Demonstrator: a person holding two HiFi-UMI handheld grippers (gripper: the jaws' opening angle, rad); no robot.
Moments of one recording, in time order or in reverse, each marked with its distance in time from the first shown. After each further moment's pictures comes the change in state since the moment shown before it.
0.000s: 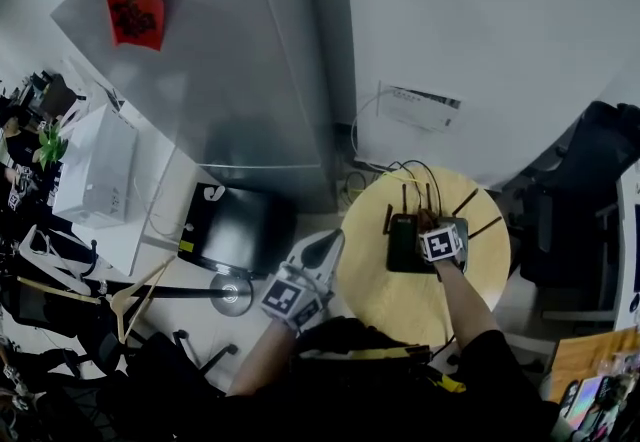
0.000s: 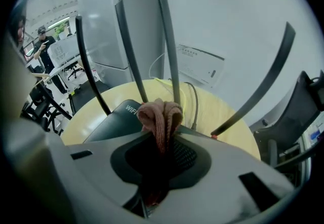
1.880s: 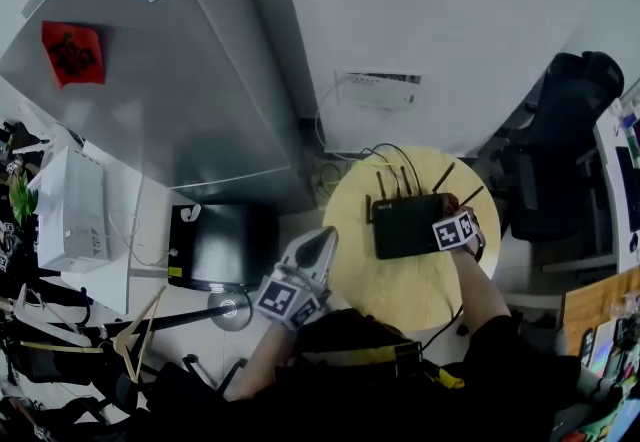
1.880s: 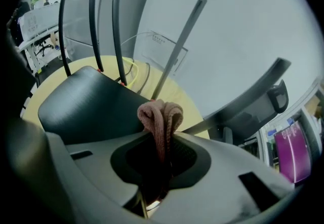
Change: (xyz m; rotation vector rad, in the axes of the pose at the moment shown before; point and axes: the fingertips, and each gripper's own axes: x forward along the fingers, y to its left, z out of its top) left arm 0.020 -0.009 -0.021 -0.050 0.065 -0.136; right arm -0.068 -0.110 -0.068 0.009 0.165 -0.436
